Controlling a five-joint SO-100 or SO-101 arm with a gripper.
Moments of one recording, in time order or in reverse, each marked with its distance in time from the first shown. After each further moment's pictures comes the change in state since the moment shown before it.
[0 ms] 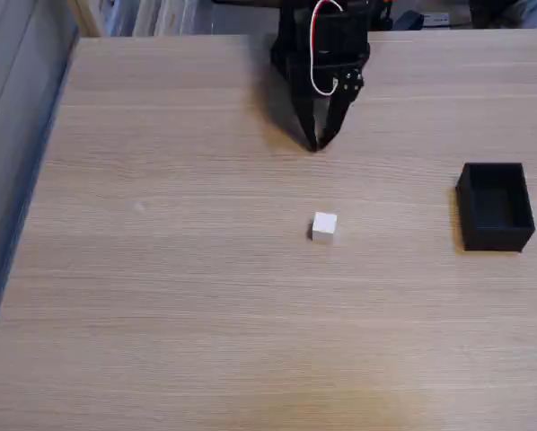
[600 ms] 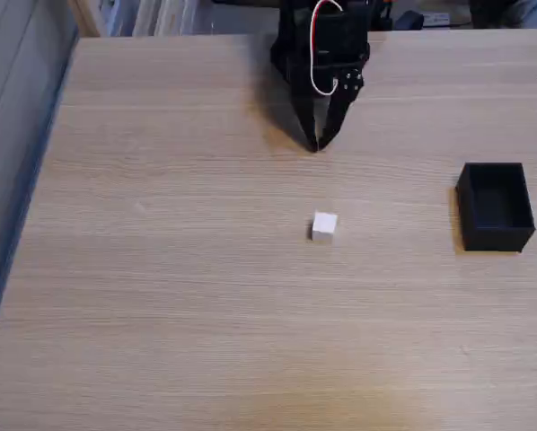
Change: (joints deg) arm 0.0 0.0 0.0 0.0 0.0
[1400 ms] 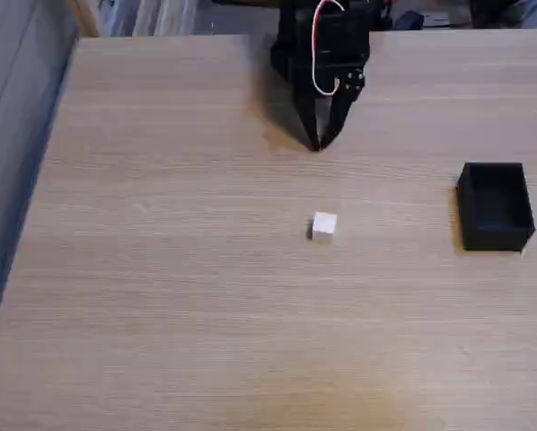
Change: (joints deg) arm -1.2 0.0 0.0 0.3 1.6
